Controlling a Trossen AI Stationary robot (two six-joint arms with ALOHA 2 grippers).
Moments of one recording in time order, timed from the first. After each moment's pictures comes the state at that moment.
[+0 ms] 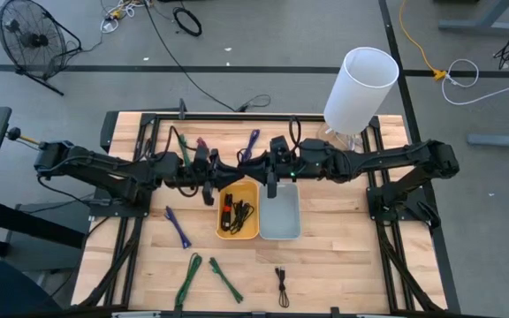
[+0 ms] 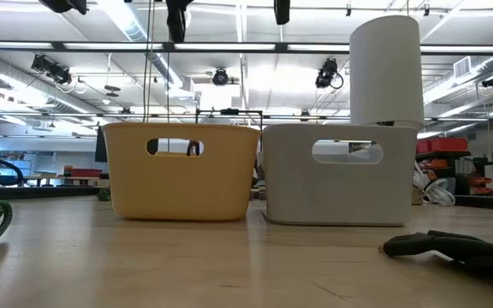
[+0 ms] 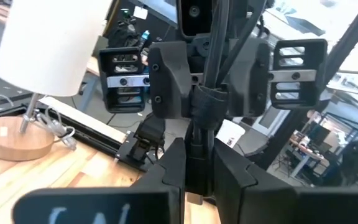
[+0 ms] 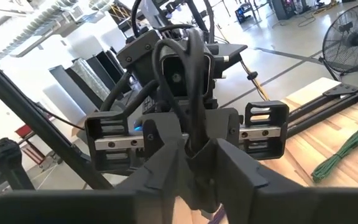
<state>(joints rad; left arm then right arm) -0.07 1.16 0.68 0.63 -0.15 -0.50 0.05 1.52 1.23 0.26 0.05 0.54</state>
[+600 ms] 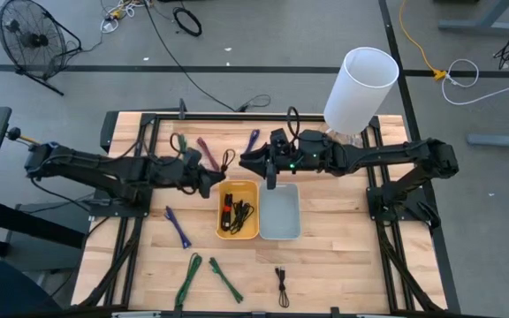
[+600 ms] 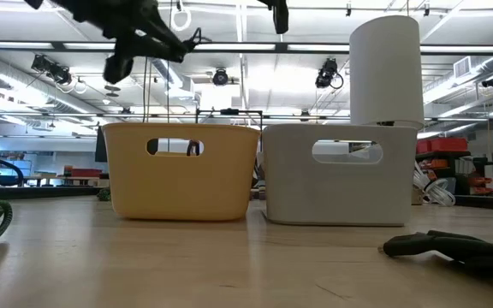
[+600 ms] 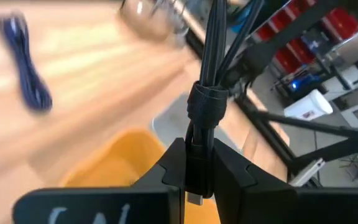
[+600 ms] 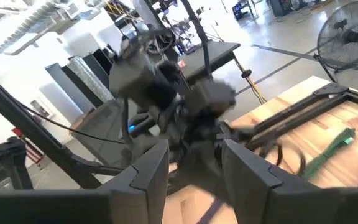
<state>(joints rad) -0.10 0.98 0.68 -0.10 -0.32 -0.91 -0.03 1.52 1.23 0.25 -0.02 0.54</state>
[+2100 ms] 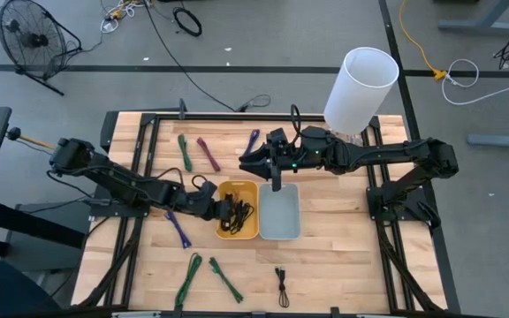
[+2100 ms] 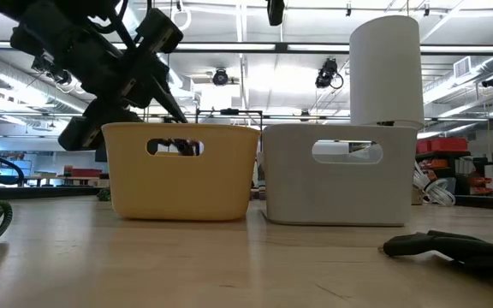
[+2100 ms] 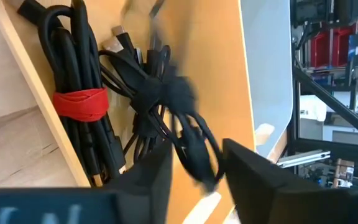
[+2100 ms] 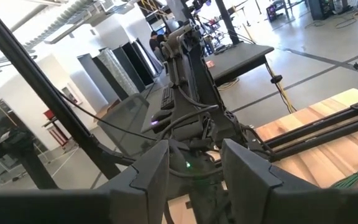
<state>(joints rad) -0.26 1.36 0.57 0.16 -0.22 -1.53 -0.04 1.52 1.23 0.30 -0.15 0.48</state>
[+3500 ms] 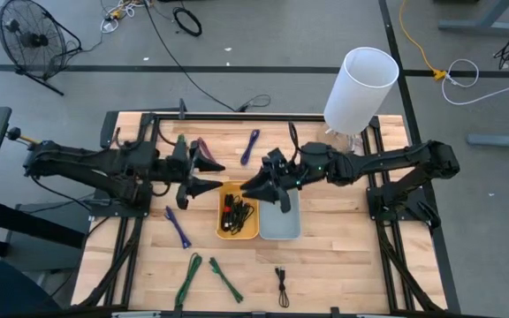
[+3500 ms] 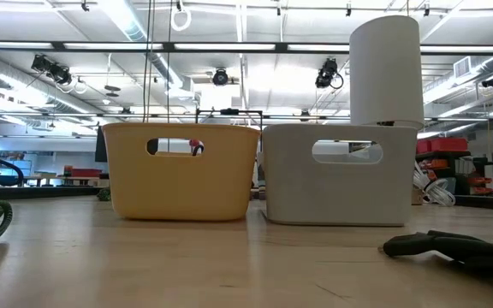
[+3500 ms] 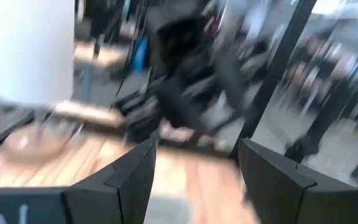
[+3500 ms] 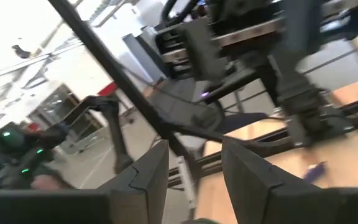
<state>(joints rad) -0.13 0.94 0.91 0.01 -0.09 -0.28 0.09 1.52 1.23 0.30 -0.25 0.60</state>
